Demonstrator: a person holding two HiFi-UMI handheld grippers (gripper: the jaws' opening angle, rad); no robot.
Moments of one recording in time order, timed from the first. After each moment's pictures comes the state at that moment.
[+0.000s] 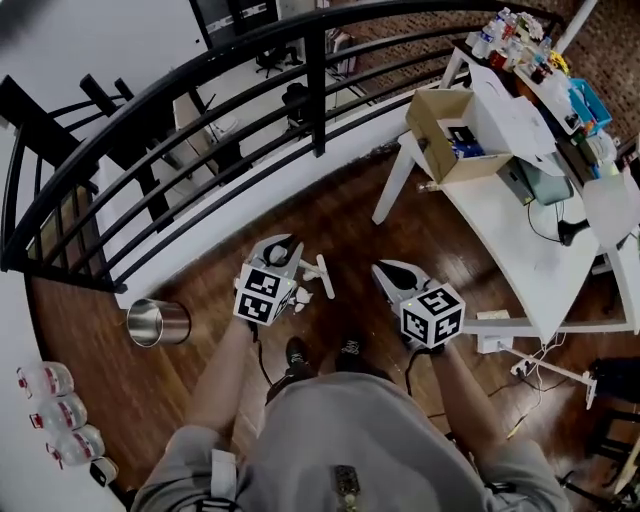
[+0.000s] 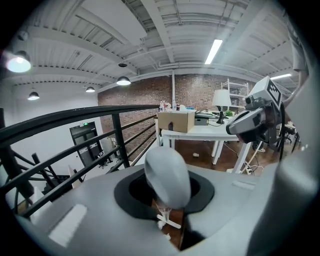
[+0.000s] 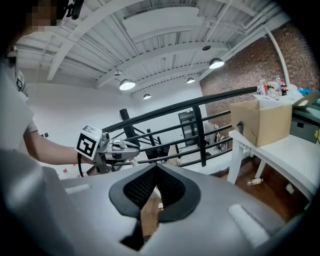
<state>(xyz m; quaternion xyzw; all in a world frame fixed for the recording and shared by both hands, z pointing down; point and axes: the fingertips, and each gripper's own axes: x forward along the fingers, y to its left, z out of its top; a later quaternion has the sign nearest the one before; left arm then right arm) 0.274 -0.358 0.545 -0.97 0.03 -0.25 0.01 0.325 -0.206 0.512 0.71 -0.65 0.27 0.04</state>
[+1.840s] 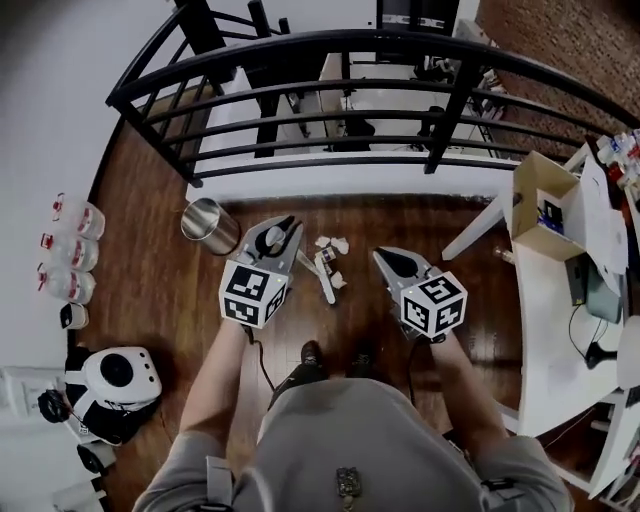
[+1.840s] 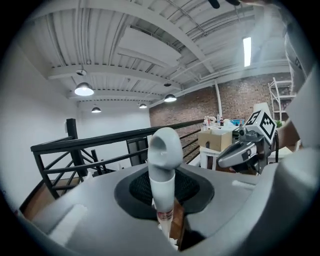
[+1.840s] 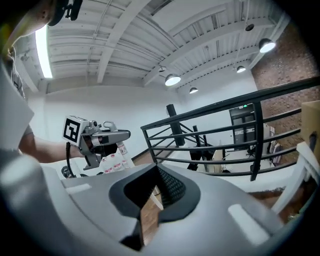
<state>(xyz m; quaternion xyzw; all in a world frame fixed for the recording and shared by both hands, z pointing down) 0.100 -0.326 0.425 -0.93 0.33 -0.15 0.00 0.223 -0.246 0.484 0.49 -0.84 0.22 0.06</state>
